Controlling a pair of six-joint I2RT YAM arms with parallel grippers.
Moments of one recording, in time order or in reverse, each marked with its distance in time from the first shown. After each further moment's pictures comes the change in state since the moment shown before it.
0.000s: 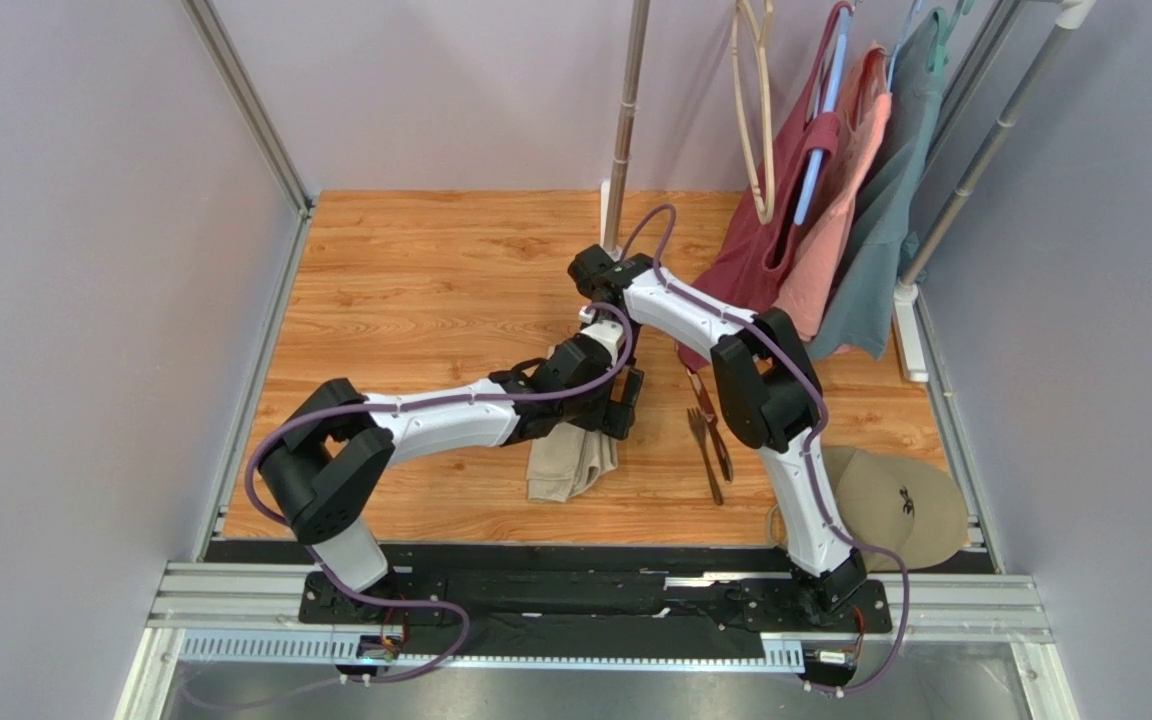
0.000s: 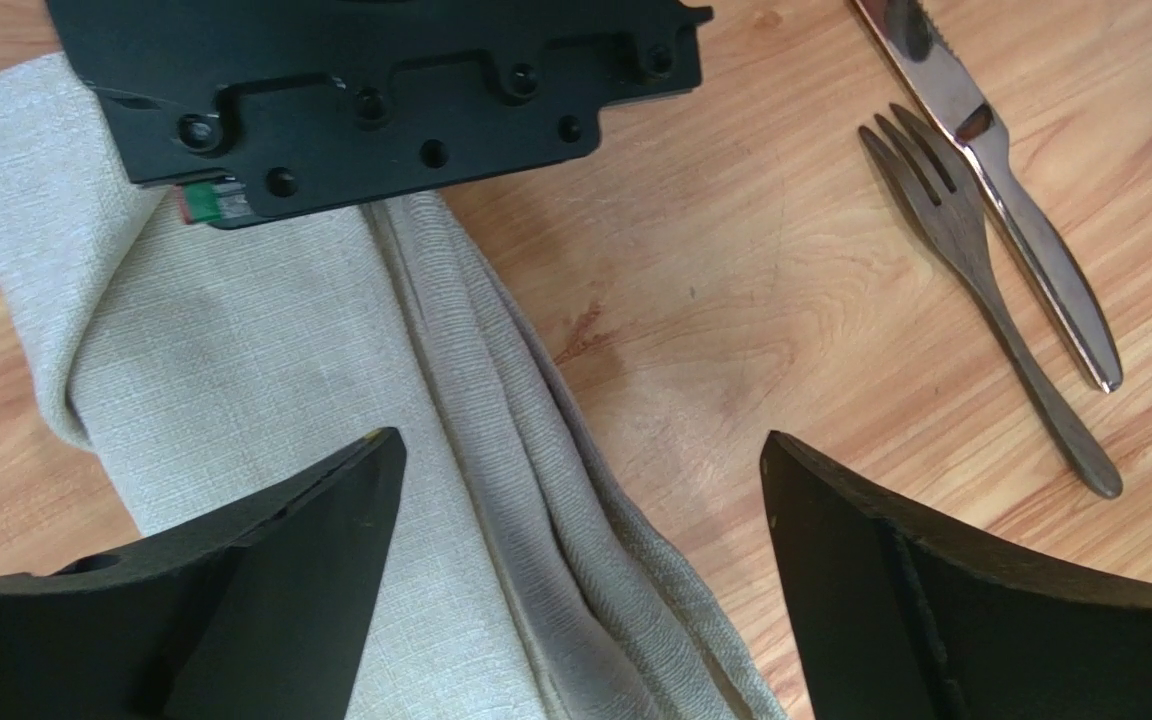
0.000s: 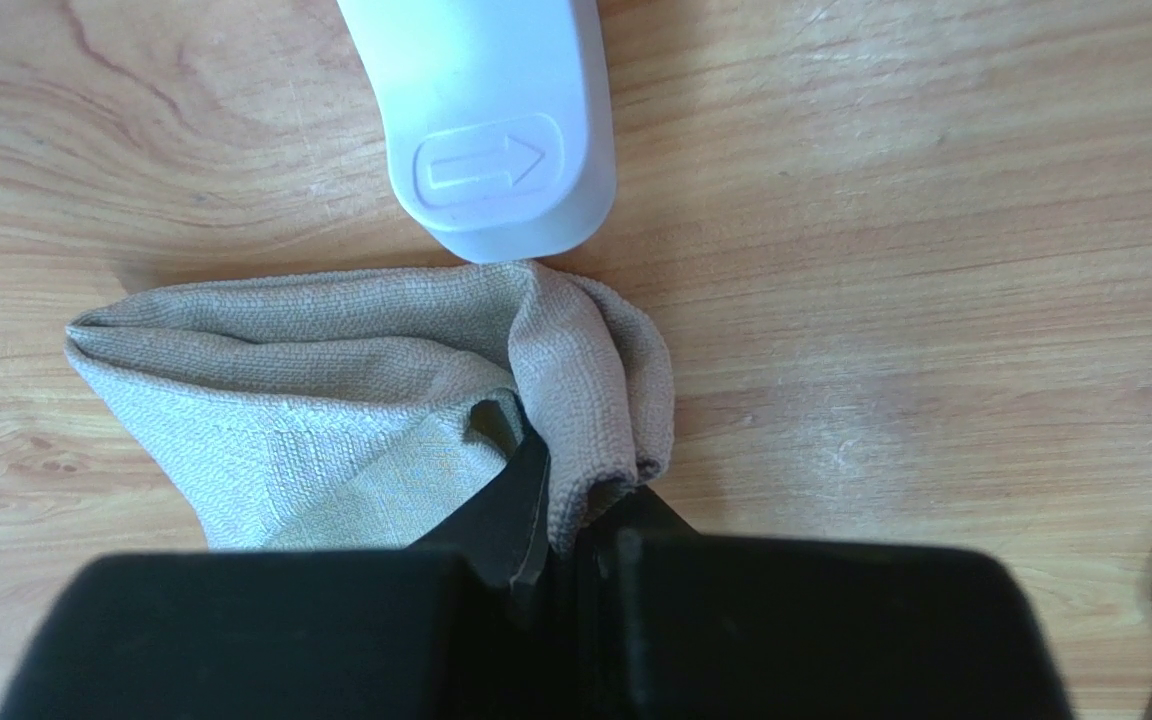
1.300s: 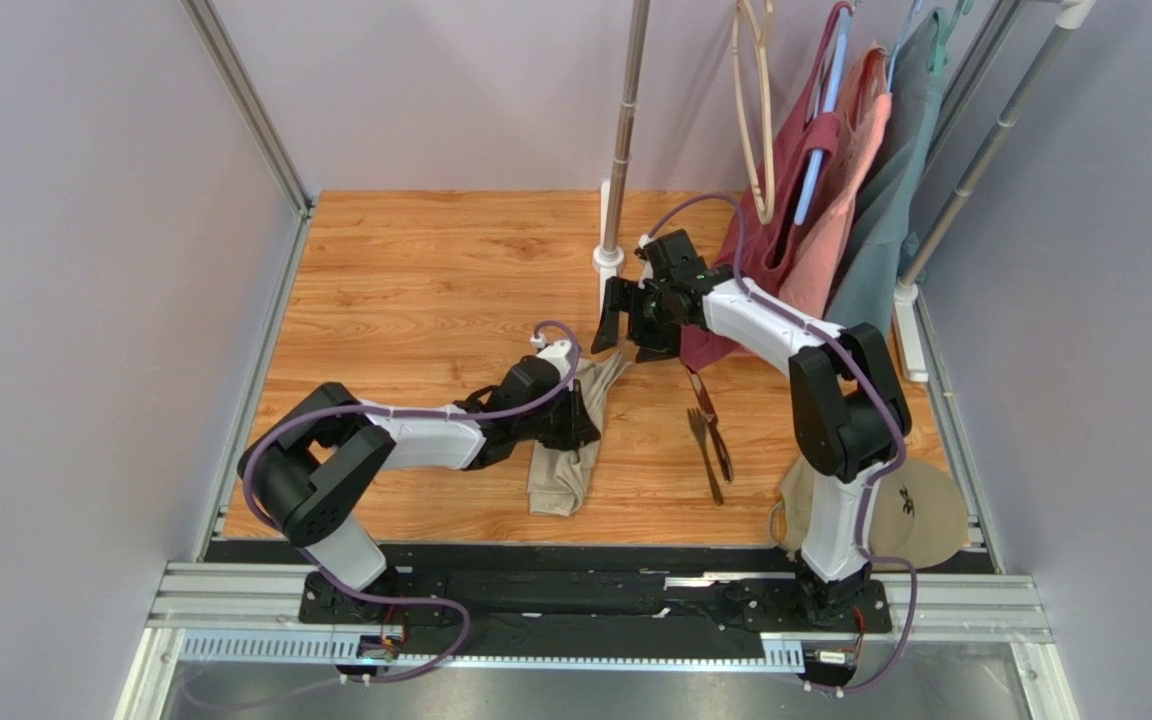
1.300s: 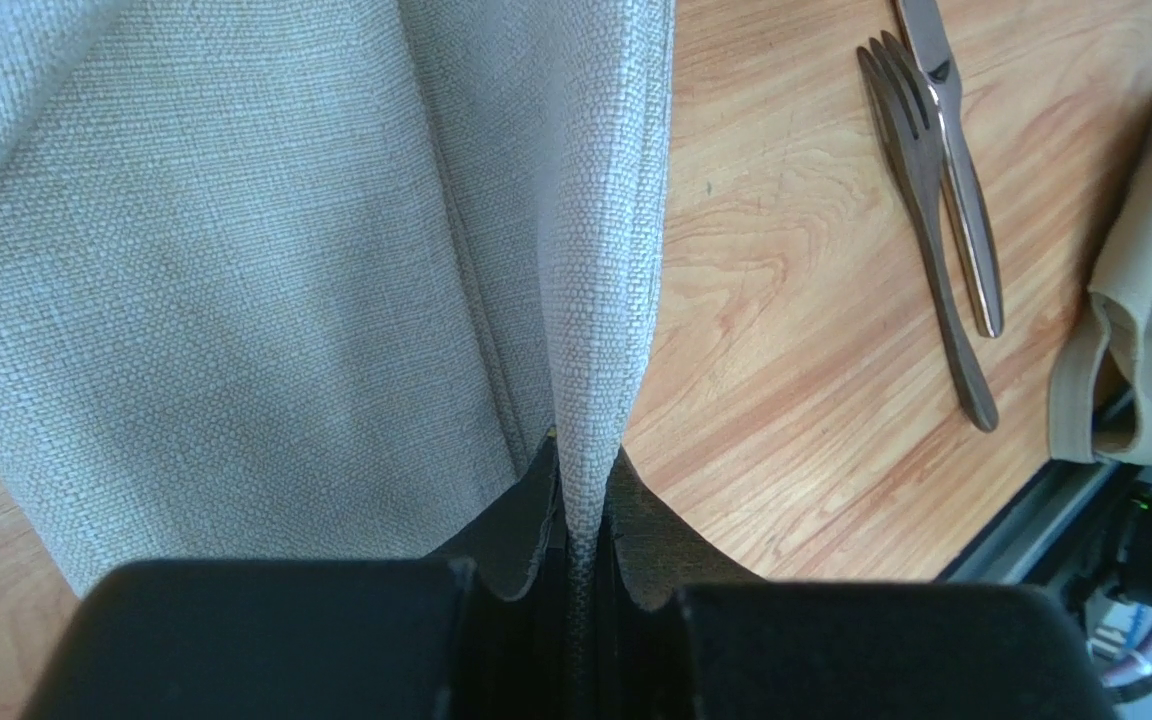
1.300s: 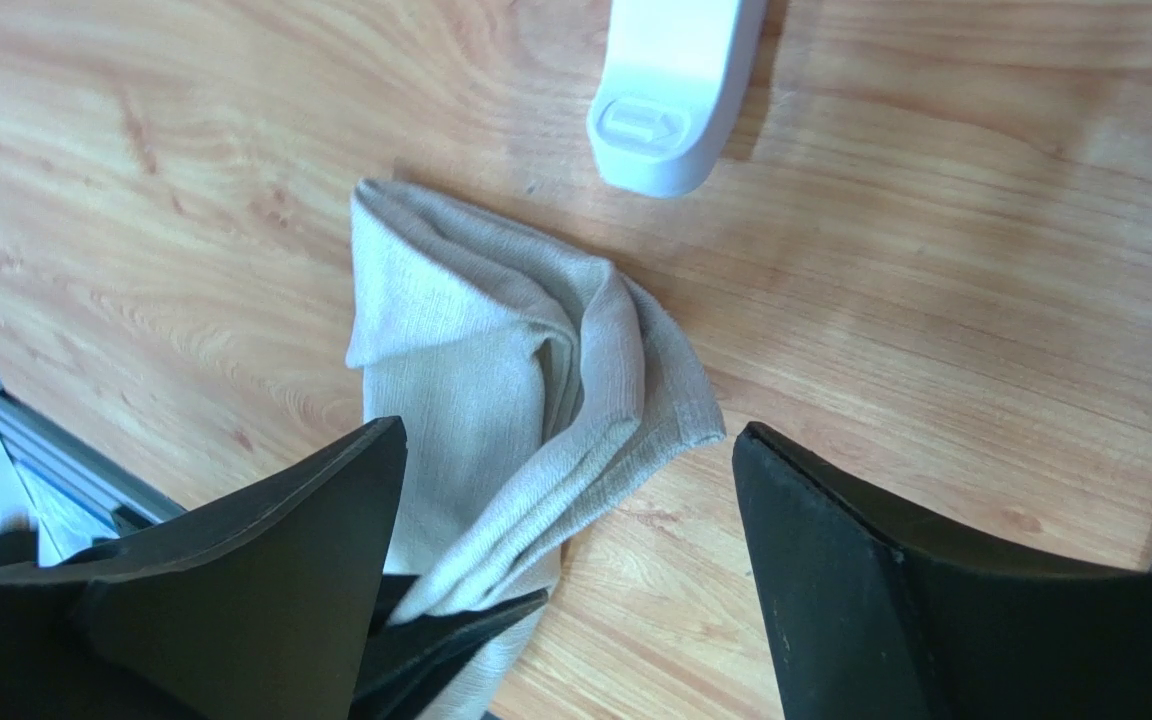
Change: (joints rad) left arm 0.109 -0.041 -0.305 0.352 0.249 -0.225; right arm -0.169 -0.319 -0.394 0.427 -0.372 -0.333
